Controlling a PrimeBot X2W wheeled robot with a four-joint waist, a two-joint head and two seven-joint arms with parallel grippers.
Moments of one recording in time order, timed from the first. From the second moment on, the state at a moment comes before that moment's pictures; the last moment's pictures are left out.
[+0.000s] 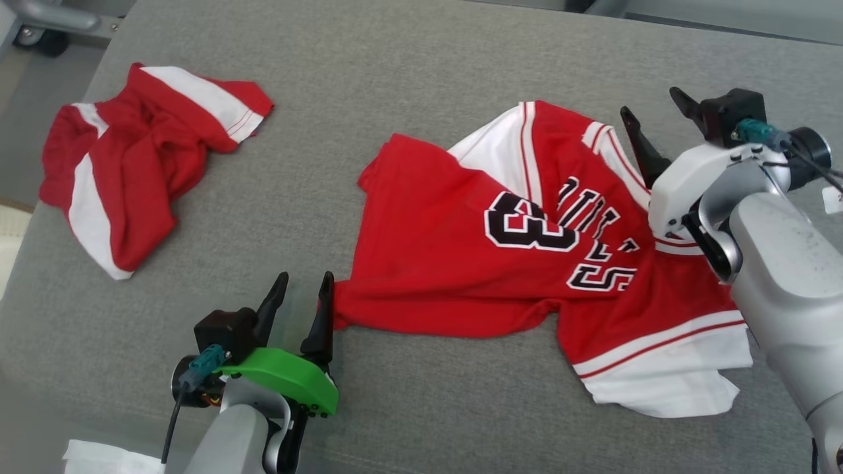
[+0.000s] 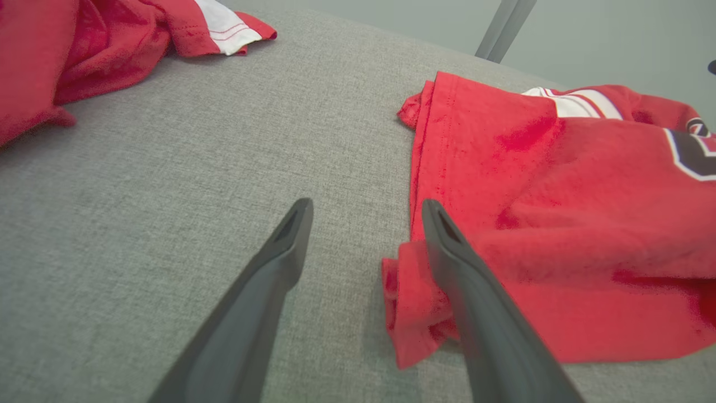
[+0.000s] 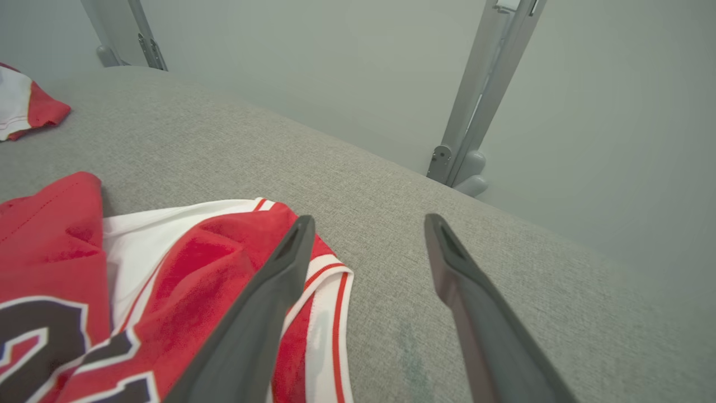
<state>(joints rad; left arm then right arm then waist) -0.31 0.05 -0.28 0.55 -0.43 -0.10 -0.26 -0.79 -0.32 0.39 0.73 0.30 0.13 -0.12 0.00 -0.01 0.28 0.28</state>
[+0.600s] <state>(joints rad) -0.30 0.05 -0.37 0.50 -0.50 -0.09 -0.26 -1.02 -0.42 0.64 1.03 0.37 0.13 0.03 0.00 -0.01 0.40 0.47</state>
